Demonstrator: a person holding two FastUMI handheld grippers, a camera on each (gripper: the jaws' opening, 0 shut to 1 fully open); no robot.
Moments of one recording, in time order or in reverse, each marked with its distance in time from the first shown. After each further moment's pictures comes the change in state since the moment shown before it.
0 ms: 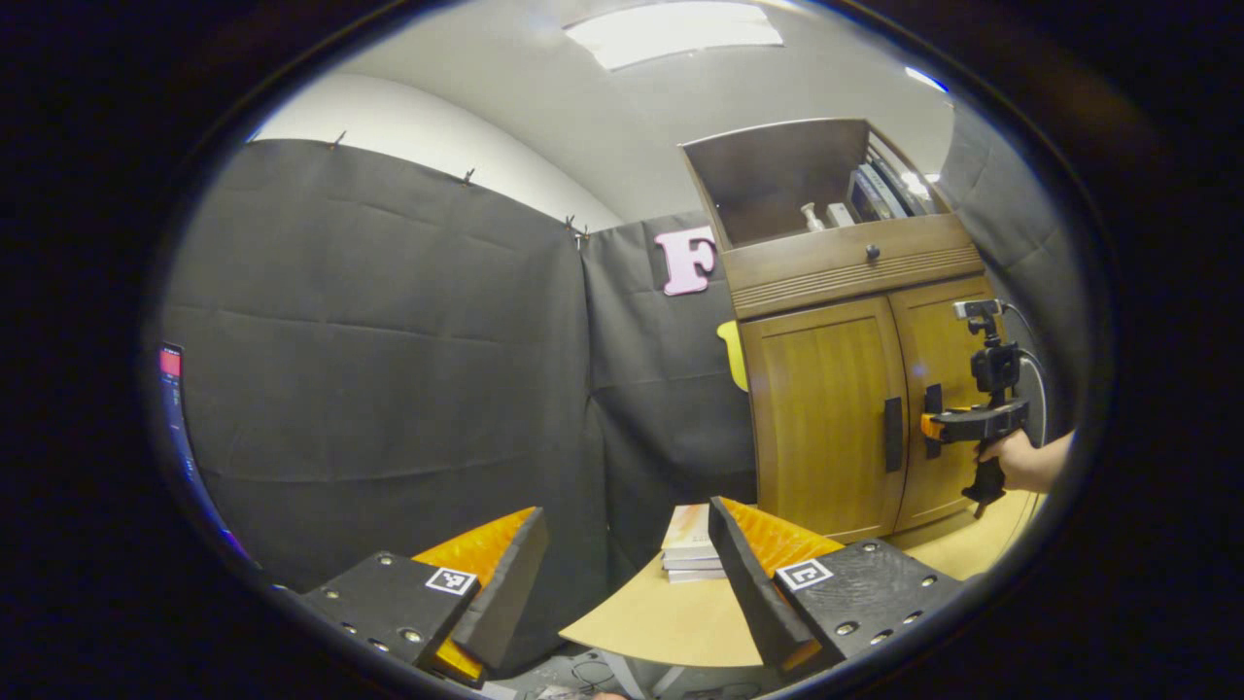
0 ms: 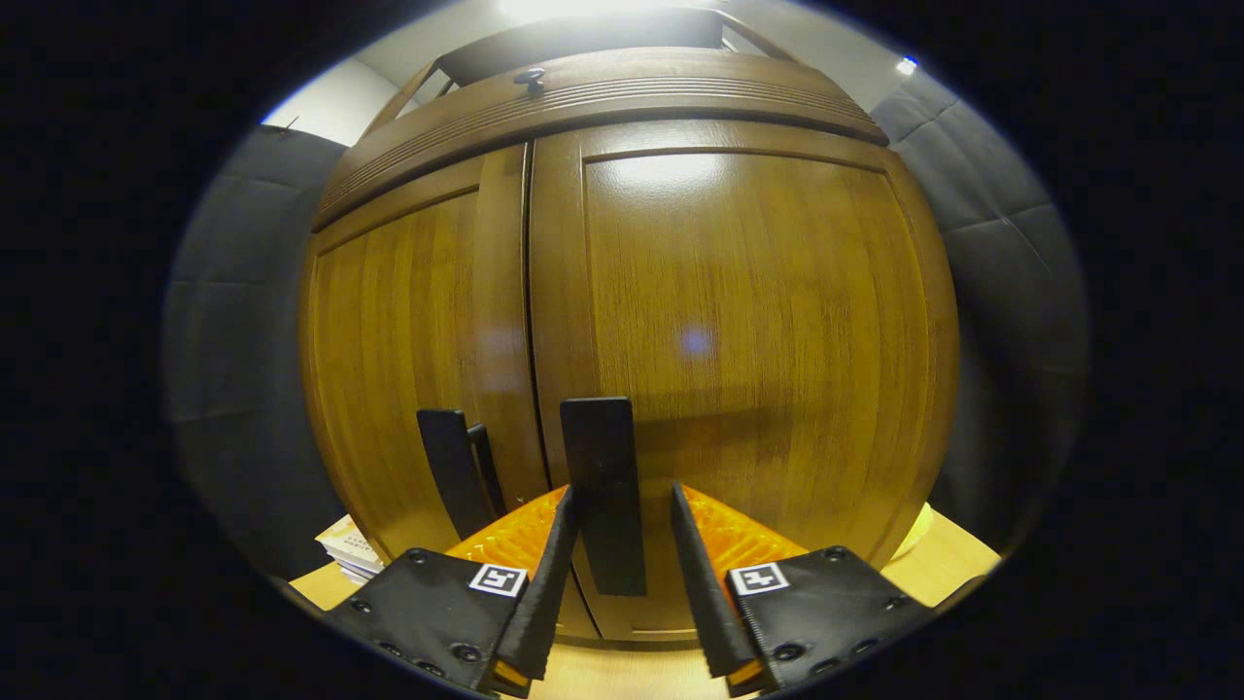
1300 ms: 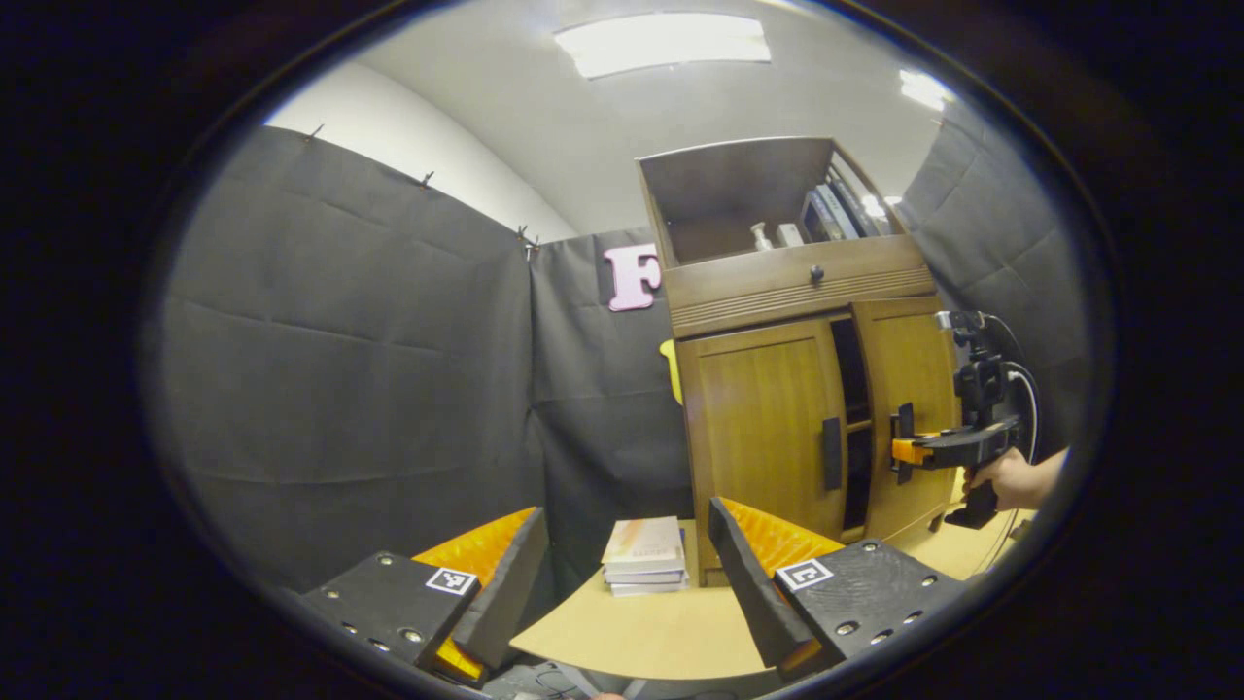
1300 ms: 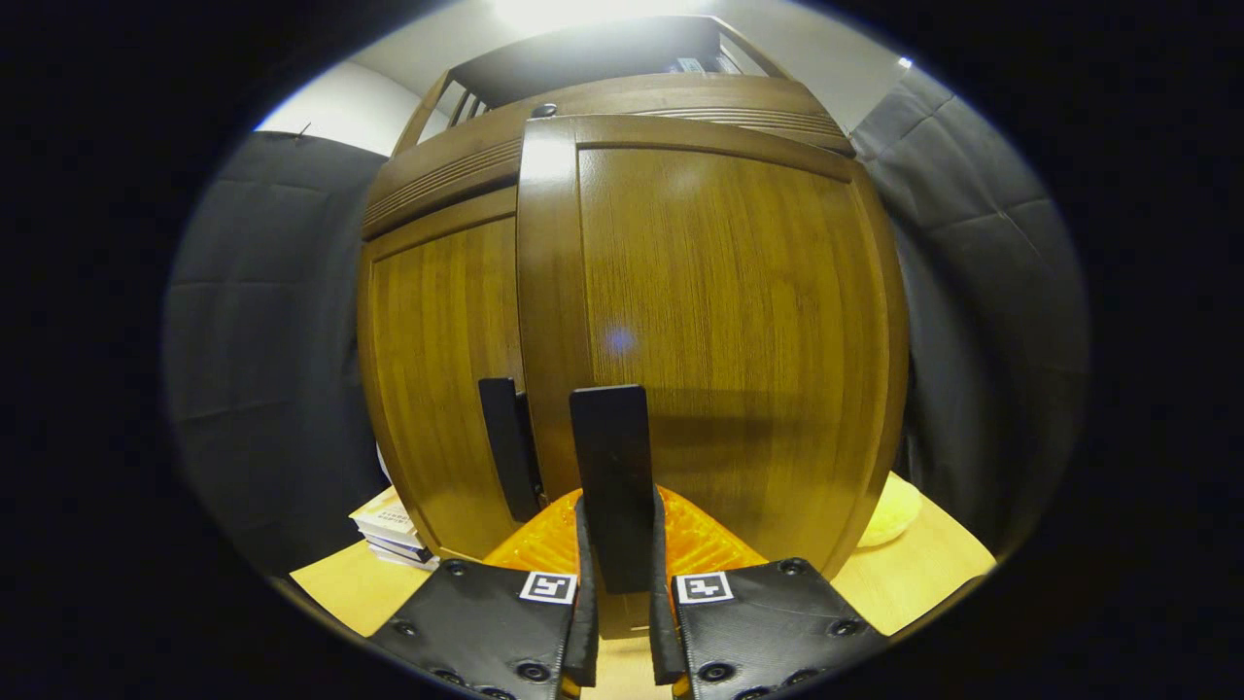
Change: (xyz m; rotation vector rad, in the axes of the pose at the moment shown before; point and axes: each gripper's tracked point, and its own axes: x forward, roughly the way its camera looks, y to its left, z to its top) left arm 0.020 -0.053 0.000 -0.038 -0.059 -0.194; right arm -0.077 -0.008 -0.010 -0.006 0.031 0.071
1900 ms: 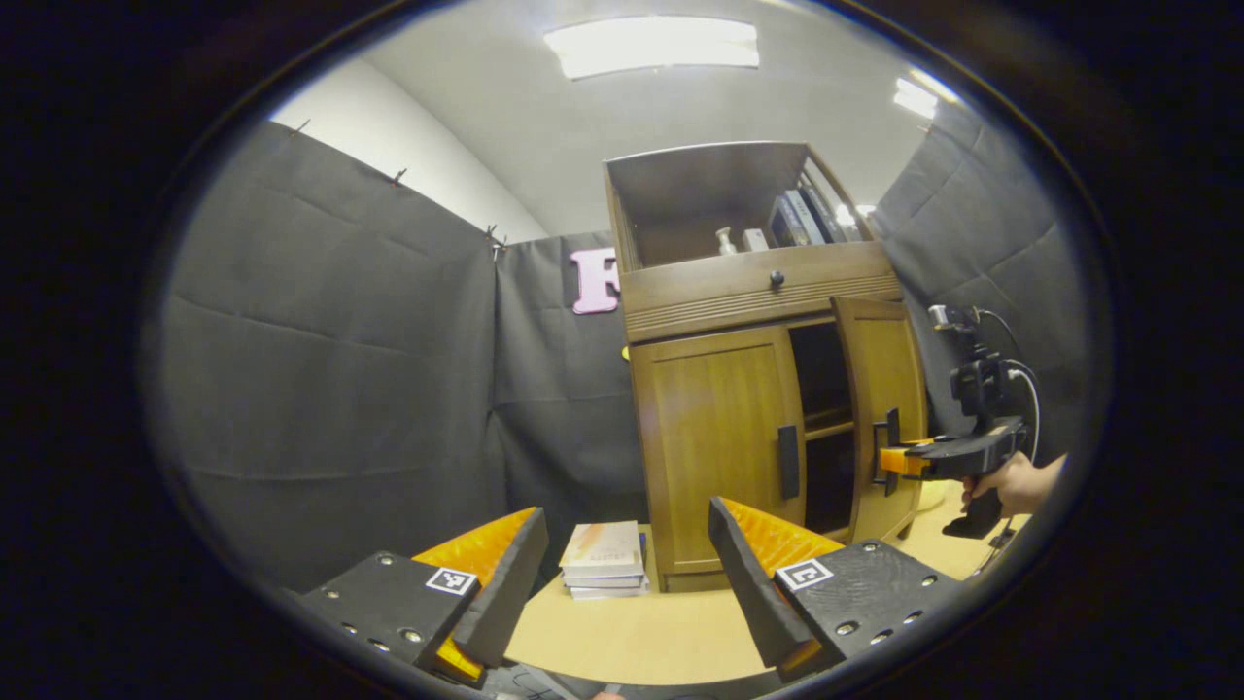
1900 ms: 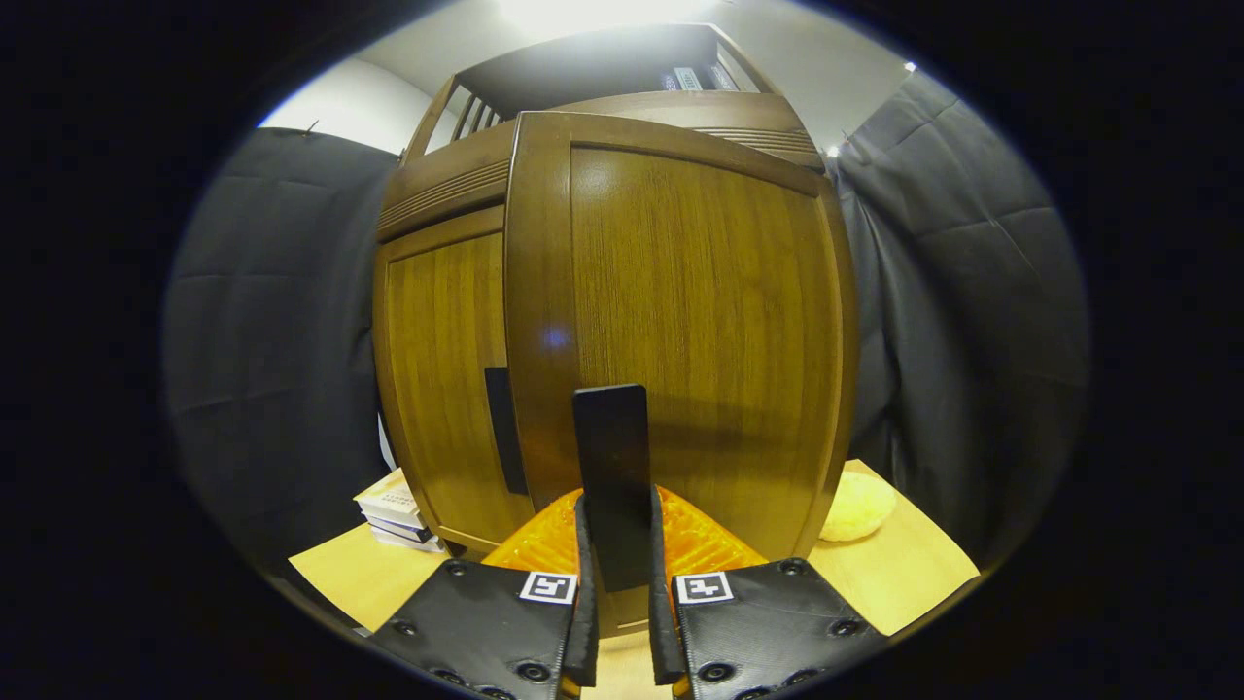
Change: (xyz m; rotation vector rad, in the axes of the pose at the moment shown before) left arm 0.008 -0.031 -0.006 -0.019 -0.021 -0.098; right arm -0.043 -0.019 0.002 -0.029 0.018 -0.012
